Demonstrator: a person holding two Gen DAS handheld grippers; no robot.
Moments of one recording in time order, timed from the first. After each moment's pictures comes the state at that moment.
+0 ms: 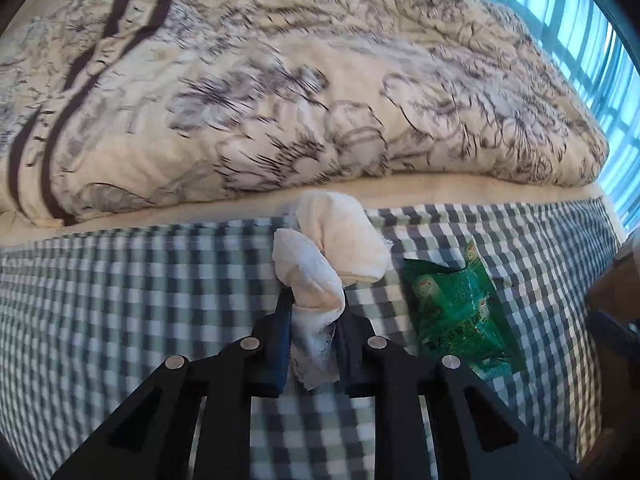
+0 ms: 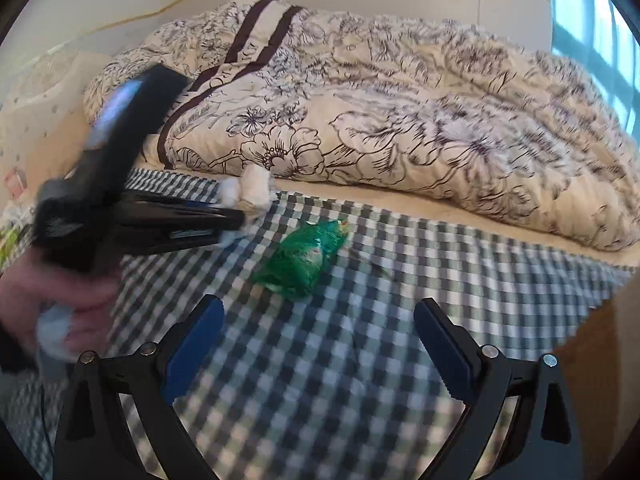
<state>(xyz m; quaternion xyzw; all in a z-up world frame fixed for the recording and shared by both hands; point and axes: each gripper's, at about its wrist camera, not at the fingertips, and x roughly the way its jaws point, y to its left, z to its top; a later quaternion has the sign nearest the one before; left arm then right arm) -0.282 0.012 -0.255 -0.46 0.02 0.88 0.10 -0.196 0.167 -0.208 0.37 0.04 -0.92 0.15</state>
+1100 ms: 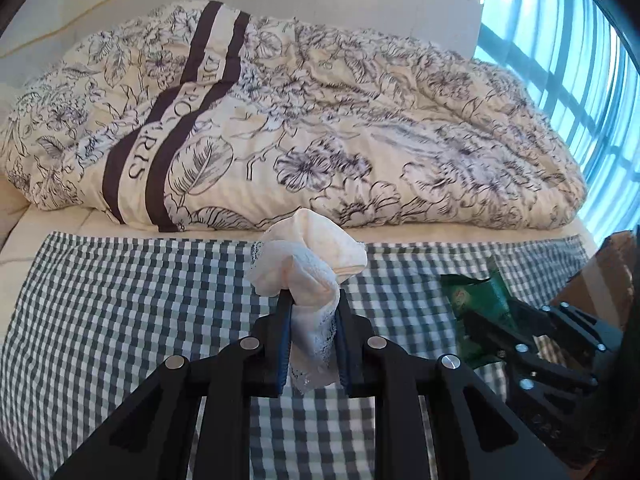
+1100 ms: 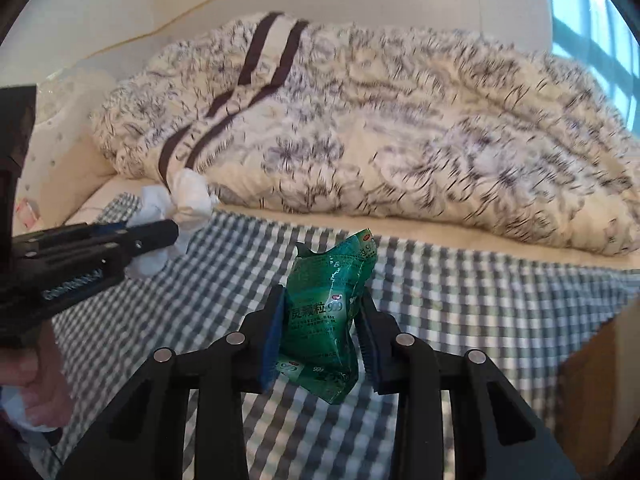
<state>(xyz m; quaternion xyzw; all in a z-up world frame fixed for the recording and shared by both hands) -0.205 -0.039 -0.168 -0.39 -0.01 0.92 0.07 -0.181 0.138 -0.156 0.36 0.01 -0.92 0.15</state>
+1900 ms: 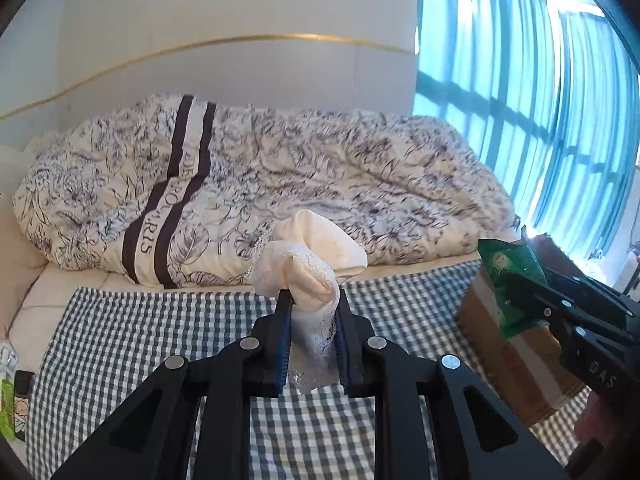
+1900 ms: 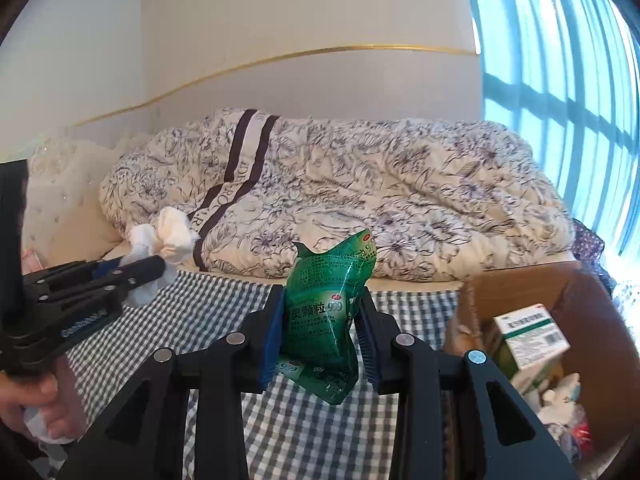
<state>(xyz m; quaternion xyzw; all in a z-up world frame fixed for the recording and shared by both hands) -0.075 0.007 -0.049 -0.29 0.02 0.95 0.12 -0.043 0.200 -0.029 0.25 -0.02 -0.96 0.09</state>
